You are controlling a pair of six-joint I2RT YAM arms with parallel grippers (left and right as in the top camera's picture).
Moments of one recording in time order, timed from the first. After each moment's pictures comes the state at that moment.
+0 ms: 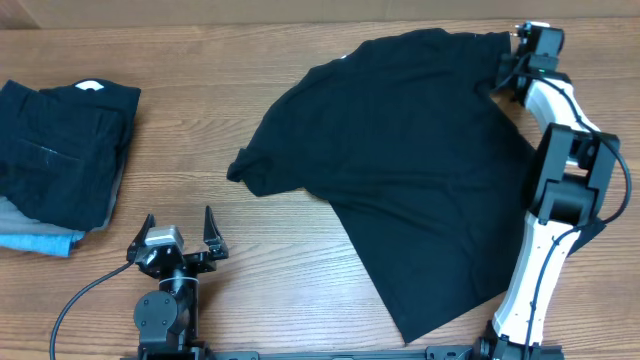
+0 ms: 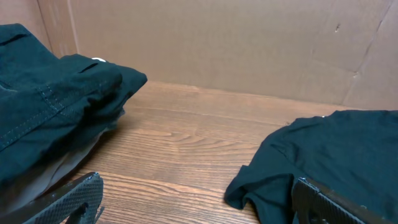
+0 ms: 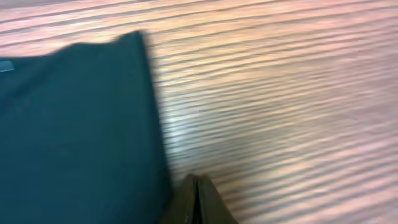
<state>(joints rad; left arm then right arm) 0.02 0.02 0.01 -0.07 -0.09 -0.12 -0.24 2.55 1.99 -0.22 0.10 -0.05</state>
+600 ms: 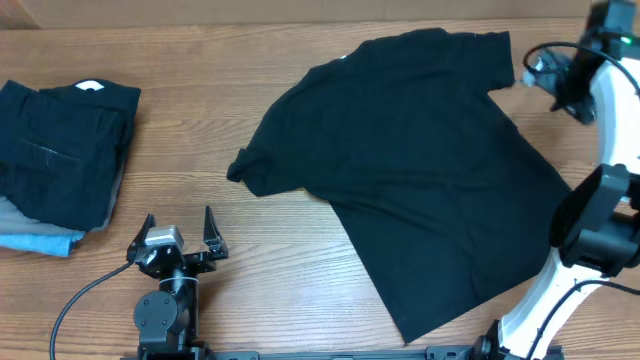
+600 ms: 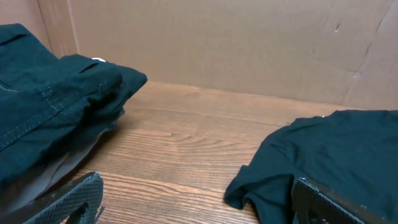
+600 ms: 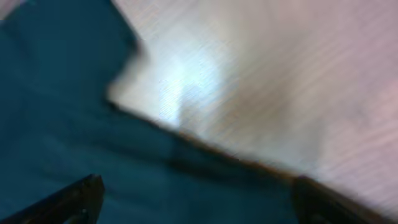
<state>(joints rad) 0.02 0.02 0.01 -0.07 -0.09 -0.12 -0.33 2.15 2.00 -1.14 0.01 0.37</state>
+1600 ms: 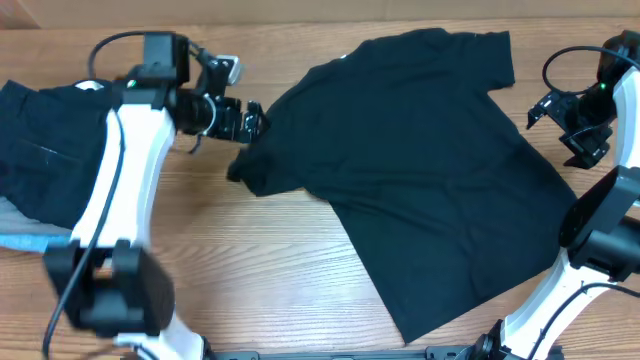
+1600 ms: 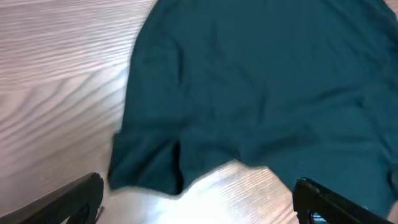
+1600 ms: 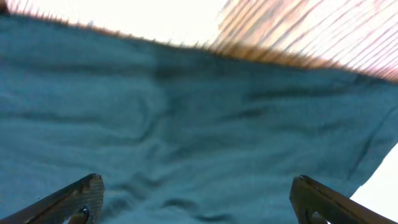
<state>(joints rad) -0.03 1.79 1.60 -0.99 0.46 0.13 -0.39 2.15 2.00 -1.44 -0.10 0.46</state>
